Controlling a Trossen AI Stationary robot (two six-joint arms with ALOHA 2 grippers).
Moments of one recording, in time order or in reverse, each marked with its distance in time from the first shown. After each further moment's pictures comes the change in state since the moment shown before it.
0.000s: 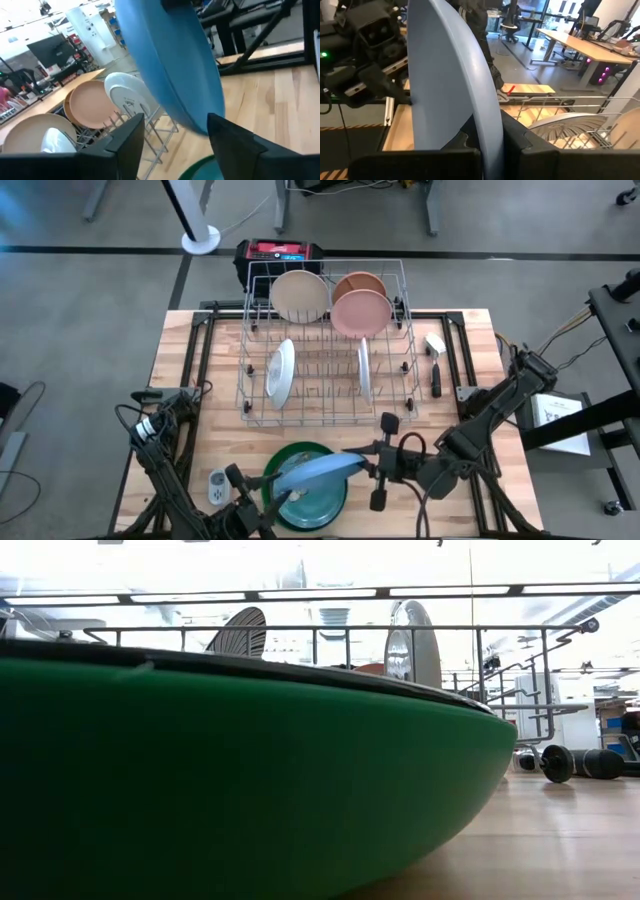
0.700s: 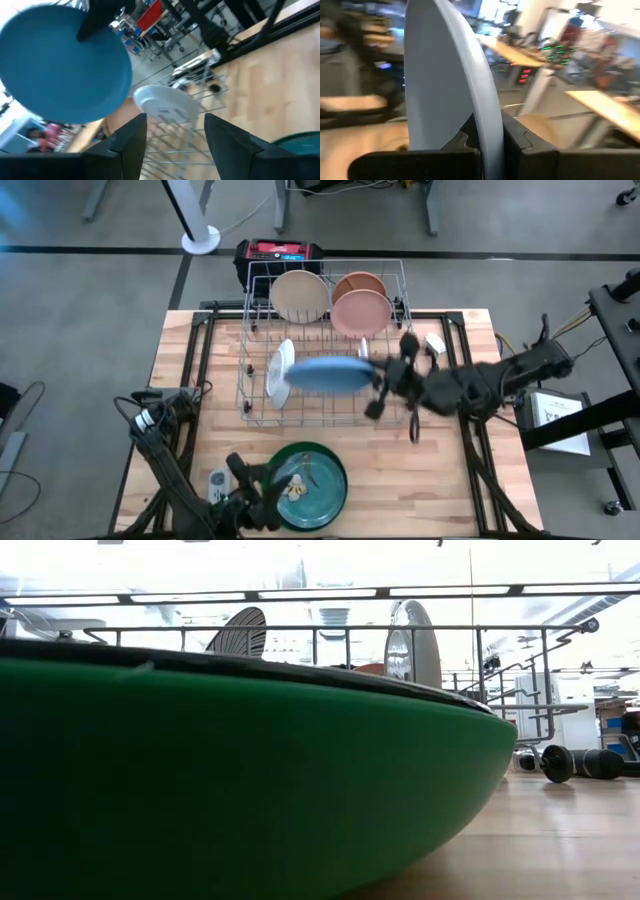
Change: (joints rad) left arm 0.066 -0.073 -0.010 0.001 -0.014 0.430; right arm -0.385 -0.220 0.002 -0.078 0.015 -0.257
